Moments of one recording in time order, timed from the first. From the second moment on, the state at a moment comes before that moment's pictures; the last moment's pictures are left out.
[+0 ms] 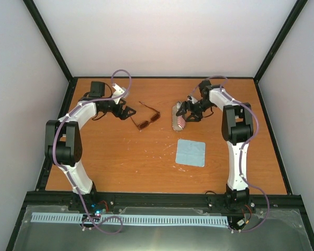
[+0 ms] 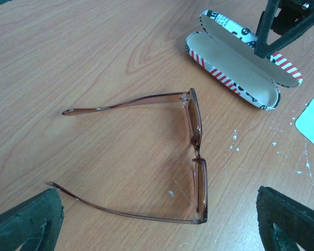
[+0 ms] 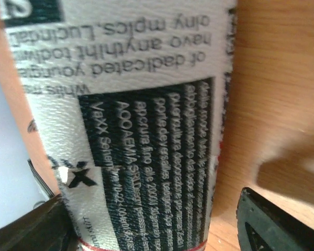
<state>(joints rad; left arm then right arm) -0.07 1.79 1.27 -0.42 0.73 0.49 0.18 2.30 1.82 -0.98 -0.77 0.22</state>
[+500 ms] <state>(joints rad) -0.07 1.79 1.28 -0.42 0.73 0.49 0.12 2.26 1.78 -1.04 -0.53 0.19</state>
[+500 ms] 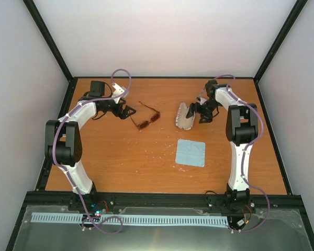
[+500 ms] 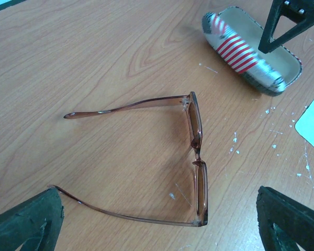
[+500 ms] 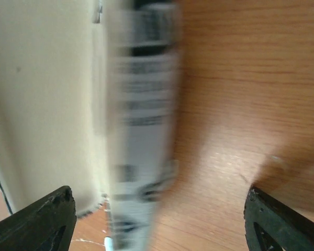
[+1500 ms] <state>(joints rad) -0.07 1.79 1.28 -0.42 0.74 0.49 0.24 2.11 1.54 -1.08 -0.31 0.34</state>
